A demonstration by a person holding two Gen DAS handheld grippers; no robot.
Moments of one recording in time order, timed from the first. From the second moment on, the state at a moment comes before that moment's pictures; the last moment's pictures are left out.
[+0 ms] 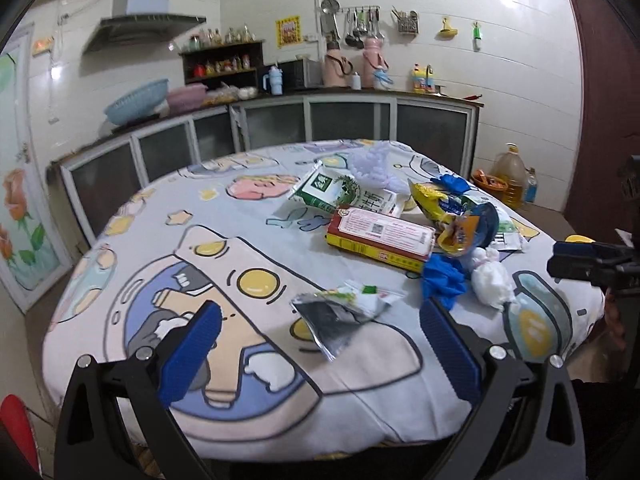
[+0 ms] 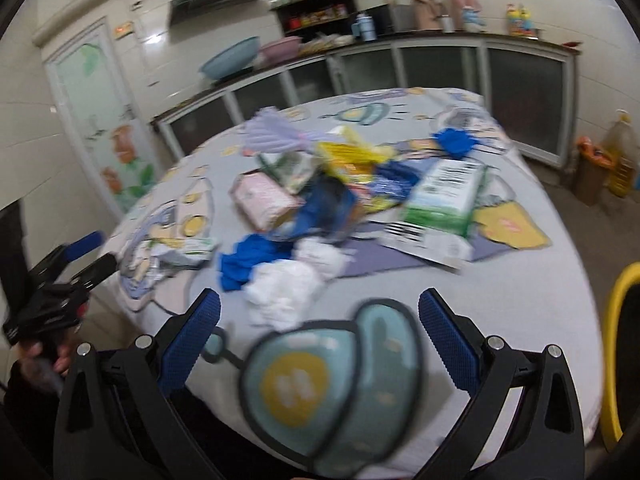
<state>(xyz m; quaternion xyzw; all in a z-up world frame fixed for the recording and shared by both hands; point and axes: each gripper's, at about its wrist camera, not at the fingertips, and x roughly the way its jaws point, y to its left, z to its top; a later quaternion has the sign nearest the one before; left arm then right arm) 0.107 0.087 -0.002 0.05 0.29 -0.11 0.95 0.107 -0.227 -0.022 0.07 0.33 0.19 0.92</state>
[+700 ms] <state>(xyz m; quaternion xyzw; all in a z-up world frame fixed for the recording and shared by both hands) 0.195 0.078 -0.050 -0.01 0.36 -0.17 0.92 0.154 -0.187 -0.054 0.04 0.40 0.20 0.89</state>
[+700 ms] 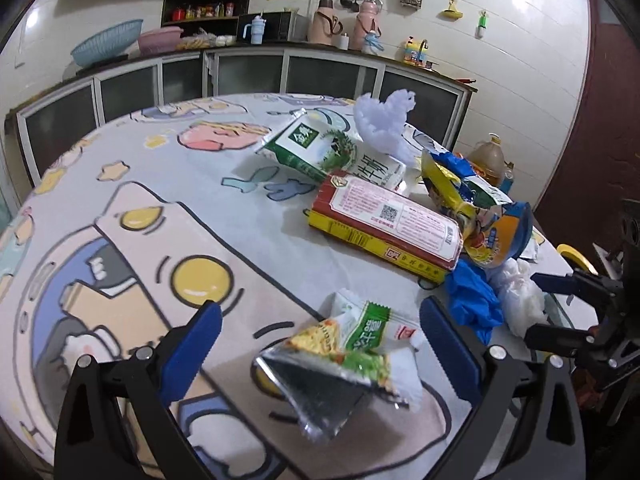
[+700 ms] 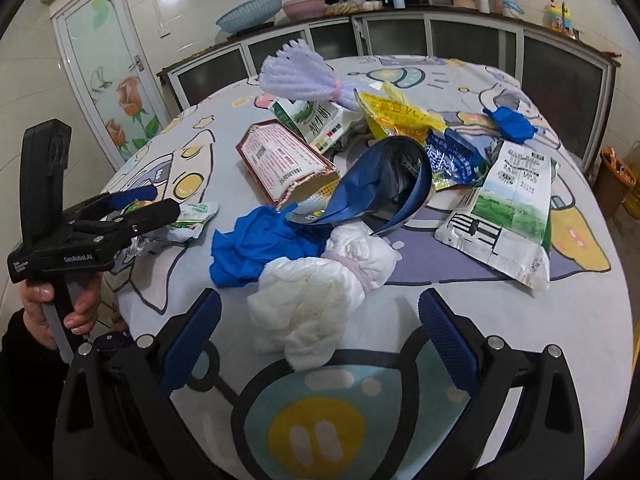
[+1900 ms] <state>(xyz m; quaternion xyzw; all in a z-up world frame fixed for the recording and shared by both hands) 0.161 0.003 0.012 -0.01 0.32 -0.27 0.91 0.093 -0.319 -0.009 0.17 0.35 0.15 0.91</state>
